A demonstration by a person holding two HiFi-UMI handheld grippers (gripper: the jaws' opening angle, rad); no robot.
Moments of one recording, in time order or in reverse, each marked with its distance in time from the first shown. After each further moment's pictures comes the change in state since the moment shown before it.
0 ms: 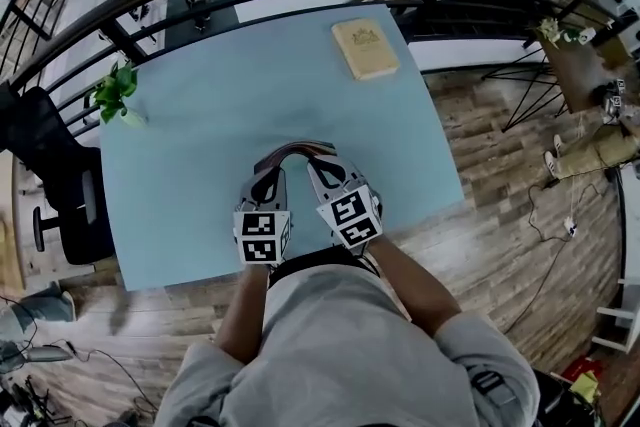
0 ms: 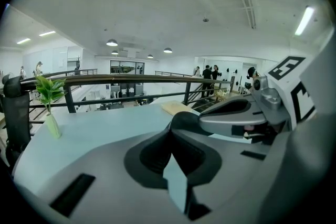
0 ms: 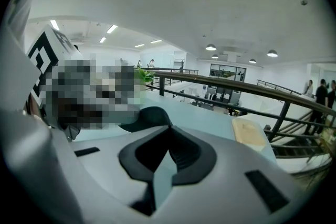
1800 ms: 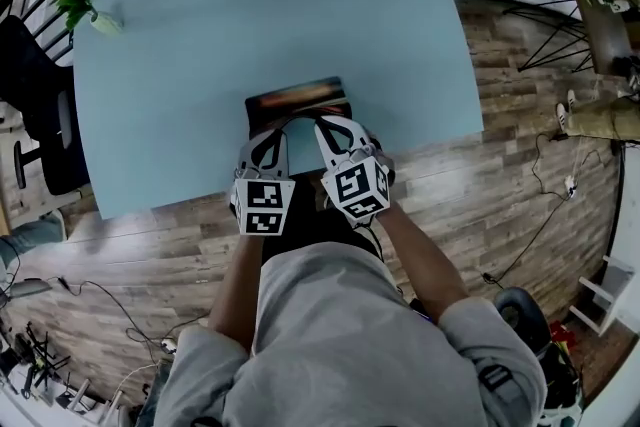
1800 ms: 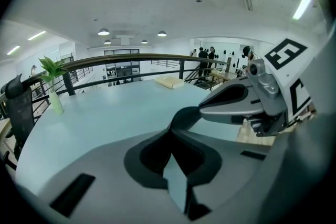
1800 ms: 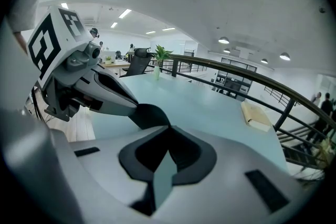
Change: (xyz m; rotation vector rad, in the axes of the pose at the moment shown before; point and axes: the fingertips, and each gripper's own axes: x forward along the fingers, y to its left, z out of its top) left arm -0.032 -0.038 -0.134 0.070 0.184 -0.004; right arm -0.028 0.064 -0.124 -0.118 0.127 0.053
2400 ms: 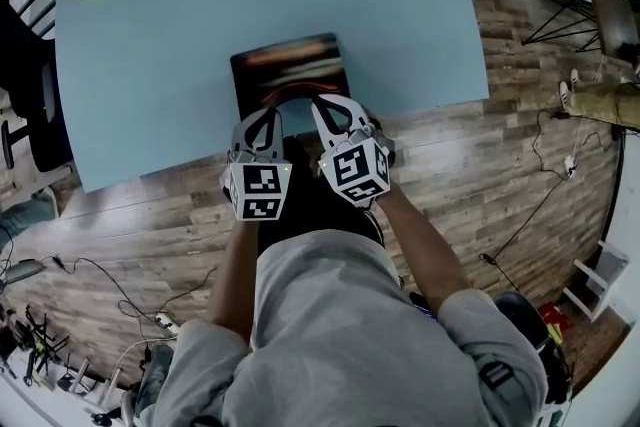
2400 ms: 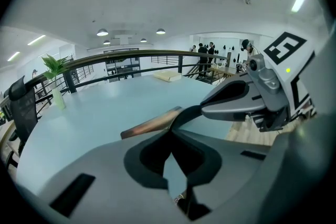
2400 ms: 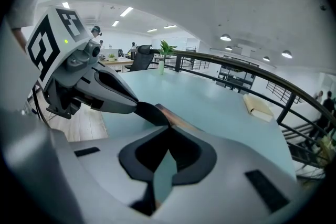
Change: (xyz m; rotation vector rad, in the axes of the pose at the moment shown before) left arm -0.009 -0.035 -0.043 0.037 0.036 0.035; right arm -0.024 0.022 -0.045 -0.007 0.014 0.021
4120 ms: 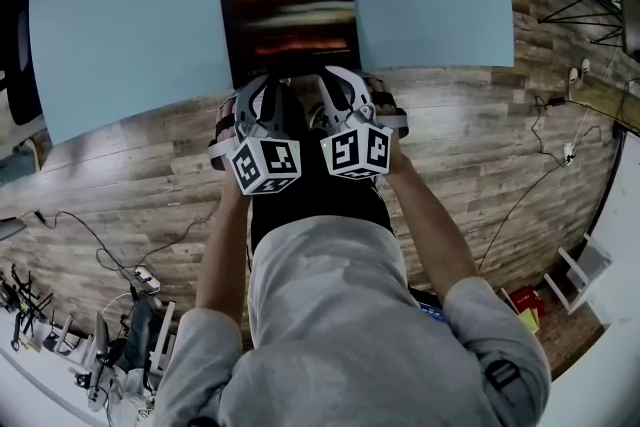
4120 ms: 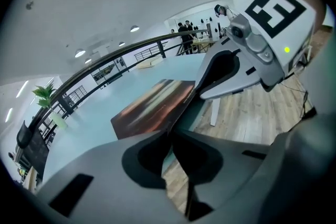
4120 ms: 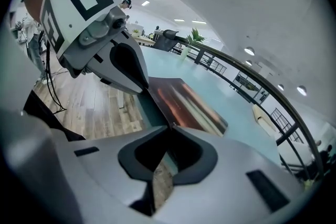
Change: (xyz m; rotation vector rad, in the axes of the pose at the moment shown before) left arm 0.013 -0.032 -0.084 0.361 0.095 0.072; right arm 0.005 0.046 -0.086 -0.361 0.077 0.008
